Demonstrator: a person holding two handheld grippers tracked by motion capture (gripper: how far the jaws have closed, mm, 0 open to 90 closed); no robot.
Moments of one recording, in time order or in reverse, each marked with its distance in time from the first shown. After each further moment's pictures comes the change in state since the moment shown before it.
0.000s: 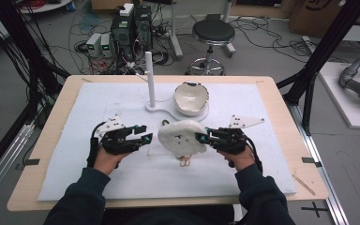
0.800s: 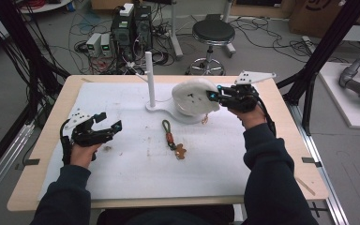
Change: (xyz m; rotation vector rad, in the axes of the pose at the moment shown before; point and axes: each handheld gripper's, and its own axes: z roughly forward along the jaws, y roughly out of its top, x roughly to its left) left arm 0.057 -0.010 -0.046 -0.094 0.290 -0.054; right arm -0.044 0.110 -0.009 0.095 -0.250 -0.174
